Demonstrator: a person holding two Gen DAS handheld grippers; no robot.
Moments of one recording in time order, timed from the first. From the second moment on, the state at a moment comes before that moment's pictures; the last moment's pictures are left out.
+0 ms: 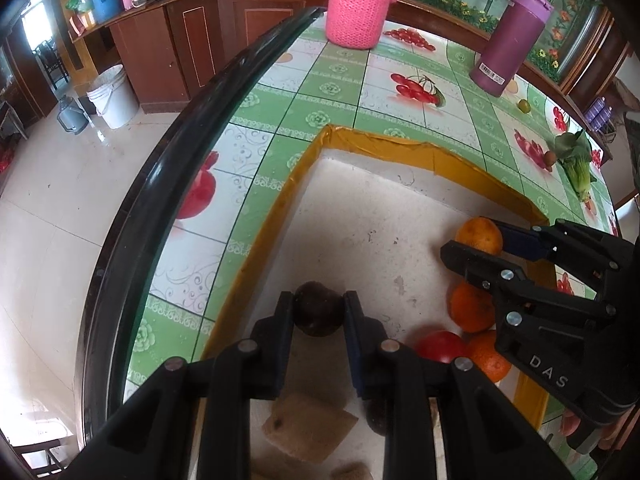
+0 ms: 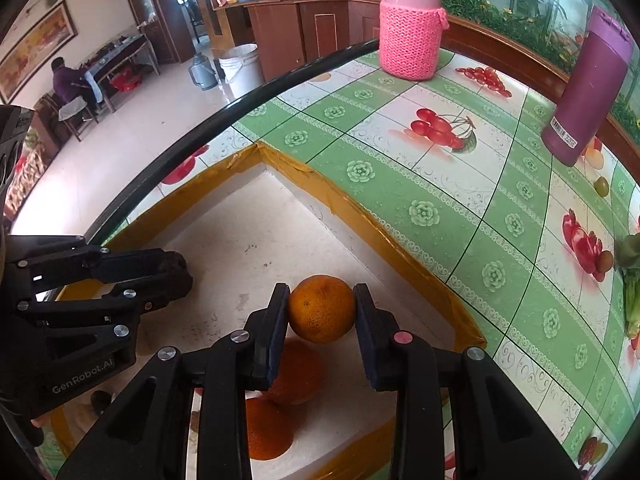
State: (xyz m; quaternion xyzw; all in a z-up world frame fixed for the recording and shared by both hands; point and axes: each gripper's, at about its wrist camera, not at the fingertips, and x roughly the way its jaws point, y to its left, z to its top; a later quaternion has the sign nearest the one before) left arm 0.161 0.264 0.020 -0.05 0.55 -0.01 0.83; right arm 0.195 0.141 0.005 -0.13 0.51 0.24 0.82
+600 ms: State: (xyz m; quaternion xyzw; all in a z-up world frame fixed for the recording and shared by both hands) left arm 0.145 0.266 0.023 -0.03 0.55 0.00 0.84; right arm 0.183 0.124 0.015 -0.13 0.50 0.23 0.82
